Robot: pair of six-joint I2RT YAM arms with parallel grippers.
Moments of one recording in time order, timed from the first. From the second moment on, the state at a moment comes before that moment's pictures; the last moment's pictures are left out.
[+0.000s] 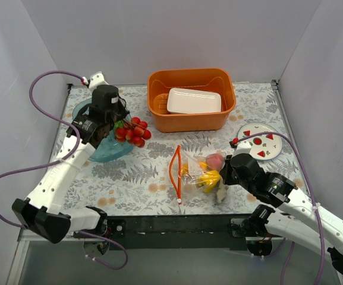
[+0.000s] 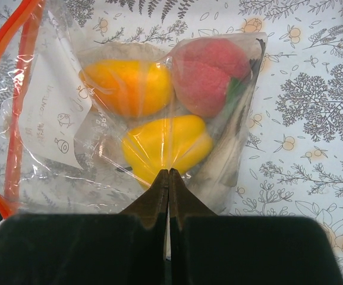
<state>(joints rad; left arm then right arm) -0.49 1.23 1.40 -0.69 -0.44 -0.66 0.88 0.67 0.65 -0.70 0.33 0.60</state>
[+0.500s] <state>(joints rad) -0.03 1.58 1.51 -0.48 -0.33 -0.64 0.88 0.65 0.65 -0.70 0.29 0.57</state>
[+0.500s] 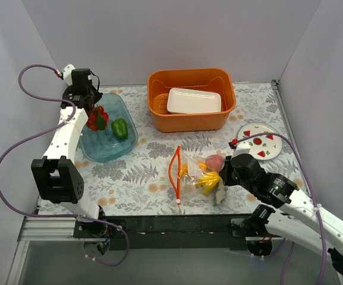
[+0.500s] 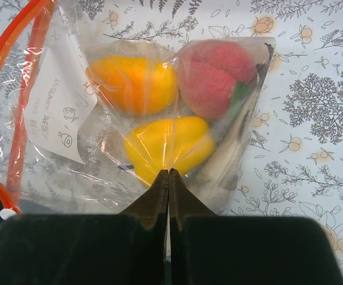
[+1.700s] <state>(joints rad) -0.87 1.24 0.72 -0.17 0.02 -1.11 0.88 0.69 0.62 -0.69 0.27 0.60</state>
